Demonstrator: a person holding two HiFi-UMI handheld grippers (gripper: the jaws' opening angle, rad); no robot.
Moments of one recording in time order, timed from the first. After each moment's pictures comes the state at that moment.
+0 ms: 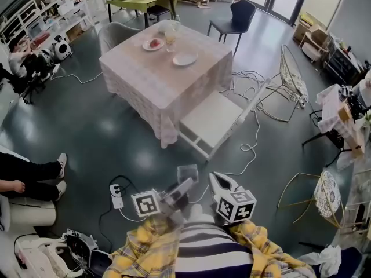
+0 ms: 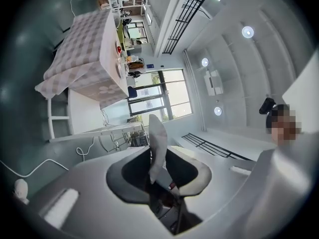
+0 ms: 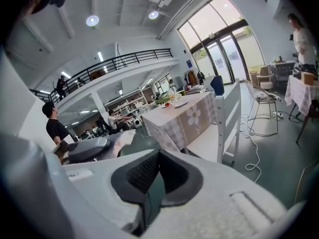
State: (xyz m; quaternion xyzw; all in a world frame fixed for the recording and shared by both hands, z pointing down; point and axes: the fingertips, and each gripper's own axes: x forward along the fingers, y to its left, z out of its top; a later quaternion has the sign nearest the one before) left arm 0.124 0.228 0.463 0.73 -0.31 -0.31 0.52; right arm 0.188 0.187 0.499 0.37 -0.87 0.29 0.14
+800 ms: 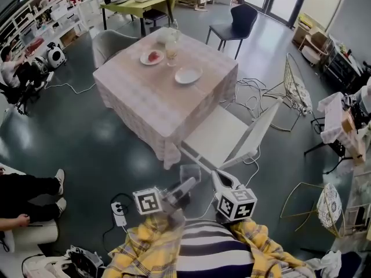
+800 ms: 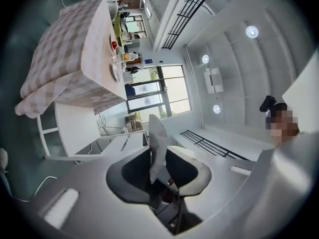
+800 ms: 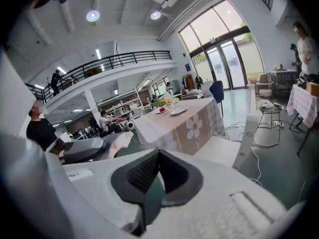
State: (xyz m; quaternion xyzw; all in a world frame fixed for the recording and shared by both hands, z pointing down) left arm 0.059 0.101 0.462 0.74 -0.28 -0.30 0.53; right arm 0.123 0.055 0.497 0.40 -0.87 0.27 0.14
